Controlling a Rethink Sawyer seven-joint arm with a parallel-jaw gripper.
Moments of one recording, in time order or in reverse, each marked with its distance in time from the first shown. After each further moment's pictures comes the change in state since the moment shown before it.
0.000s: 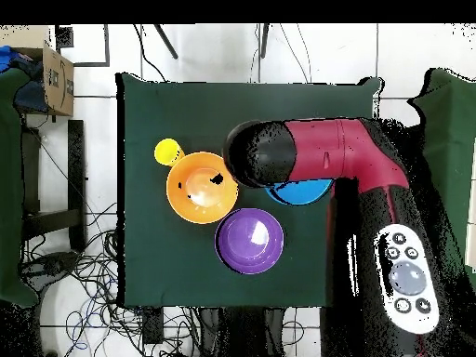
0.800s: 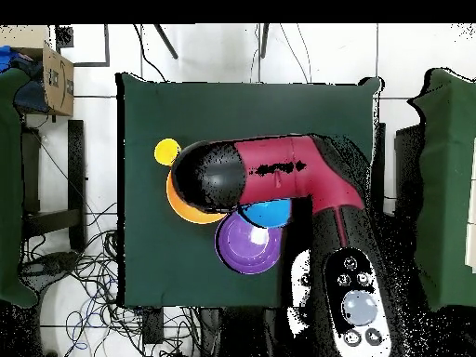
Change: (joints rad) arm 0.103 -0.084 -0.036 0.111 0.069 0.050 0.000
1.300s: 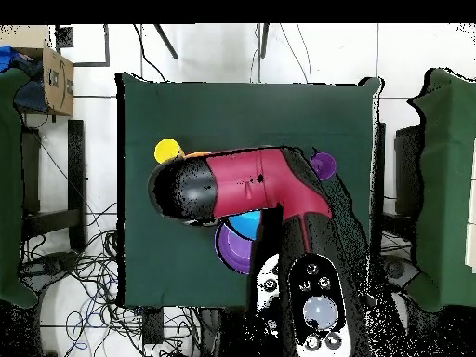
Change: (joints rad) arm 0.089 0.000 -0.067 0.039 0.000 0.000 0.000
